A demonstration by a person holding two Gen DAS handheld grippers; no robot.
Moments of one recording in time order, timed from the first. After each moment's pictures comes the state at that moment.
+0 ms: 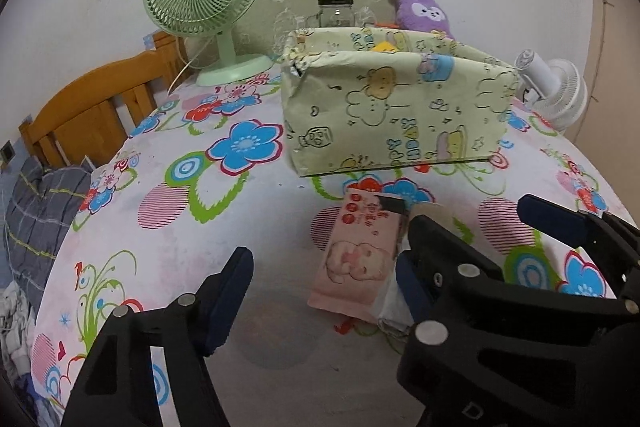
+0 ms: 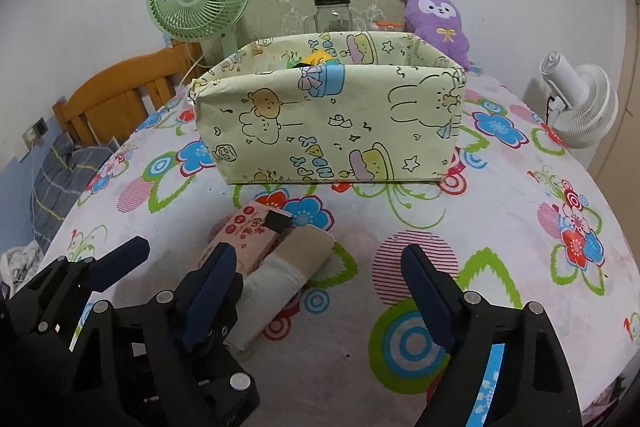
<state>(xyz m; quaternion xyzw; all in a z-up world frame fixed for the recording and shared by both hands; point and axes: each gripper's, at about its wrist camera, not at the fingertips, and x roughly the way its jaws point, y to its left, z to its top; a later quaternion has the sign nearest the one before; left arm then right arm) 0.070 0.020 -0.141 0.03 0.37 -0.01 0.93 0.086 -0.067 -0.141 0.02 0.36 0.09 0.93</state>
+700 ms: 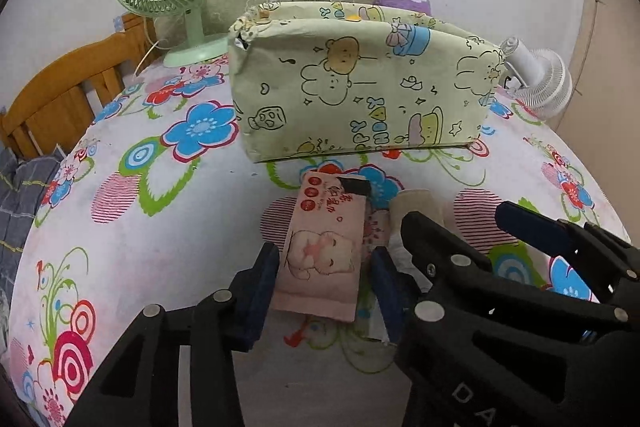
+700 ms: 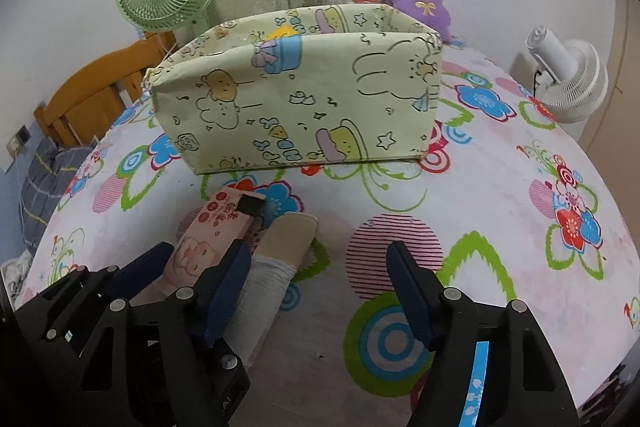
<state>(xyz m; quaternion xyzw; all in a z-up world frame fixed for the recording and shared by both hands) 0.083 0.002 -0.151 0.01 0.40 -0.06 0.91 0.097 -0.083 -0.152 0.04 0.39 0.06 0.92</state>
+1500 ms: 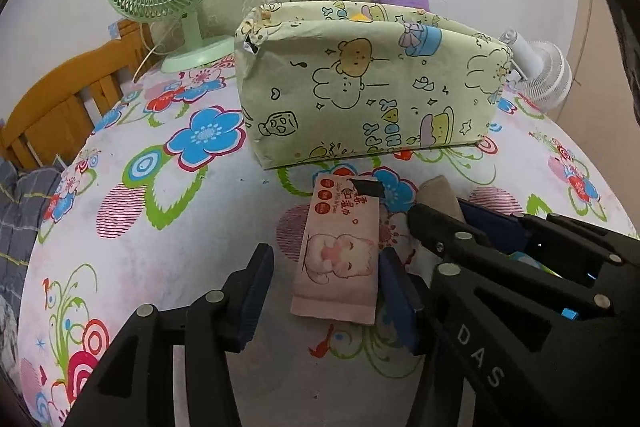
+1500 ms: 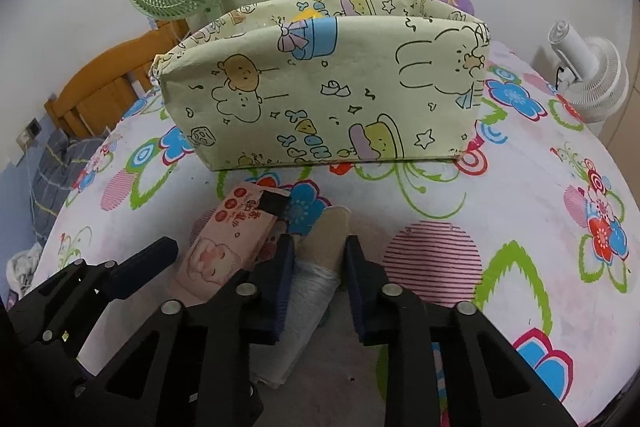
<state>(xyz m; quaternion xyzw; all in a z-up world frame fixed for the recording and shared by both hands) 0.093 0.011 -0.151 0.03 0.41 -0.06 0.91 0.114 -0.069 -0.158 0.04 0.41 0.09 0.91</state>
